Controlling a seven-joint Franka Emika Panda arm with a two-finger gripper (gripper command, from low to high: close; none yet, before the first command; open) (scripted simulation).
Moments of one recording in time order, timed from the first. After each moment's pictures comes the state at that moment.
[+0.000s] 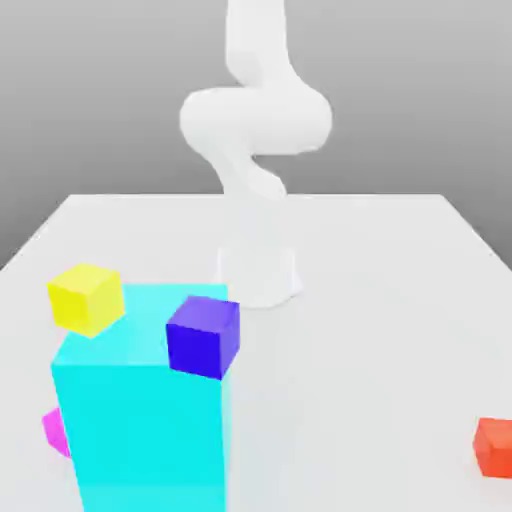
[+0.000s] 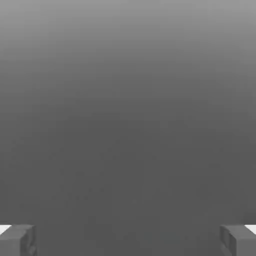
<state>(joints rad) 0.06 -0.71 0.00 -2.30 0.01 2.33 0.73</state>
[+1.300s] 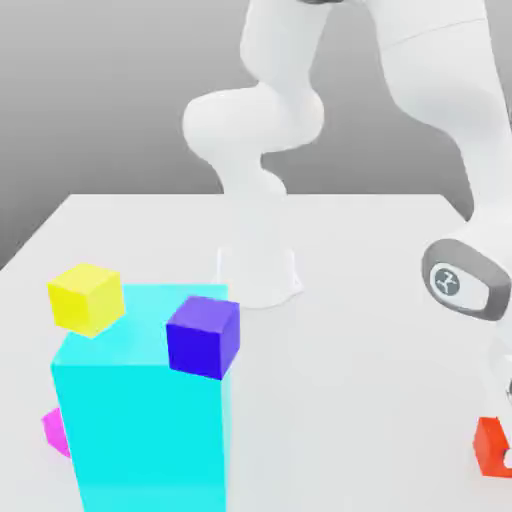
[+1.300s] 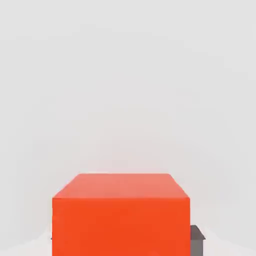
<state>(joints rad) 0.52 0.51 0.10 -2.28 -0.14 2.78 0.07</state>
